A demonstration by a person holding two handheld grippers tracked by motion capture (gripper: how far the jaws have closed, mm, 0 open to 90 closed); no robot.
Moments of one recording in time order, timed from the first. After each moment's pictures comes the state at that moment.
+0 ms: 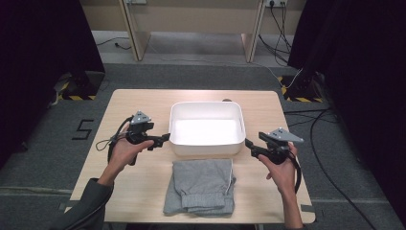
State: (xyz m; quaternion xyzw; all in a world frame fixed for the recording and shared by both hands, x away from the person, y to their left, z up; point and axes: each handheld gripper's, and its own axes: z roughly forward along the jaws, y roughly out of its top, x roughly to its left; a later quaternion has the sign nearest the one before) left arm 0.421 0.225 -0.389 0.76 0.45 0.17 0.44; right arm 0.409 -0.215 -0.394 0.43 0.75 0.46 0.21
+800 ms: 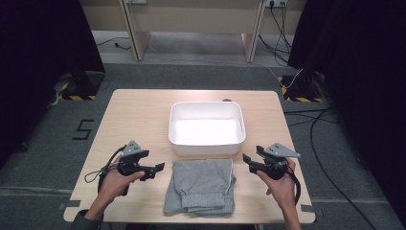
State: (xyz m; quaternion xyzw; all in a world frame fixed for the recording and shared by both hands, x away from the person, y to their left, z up) left arm 0.350 0.236 -0.431 0.77 0.44 0.13 0.43; right arm 0.375 -0.211 -0.414 0.41 0.77 0.44 0.20
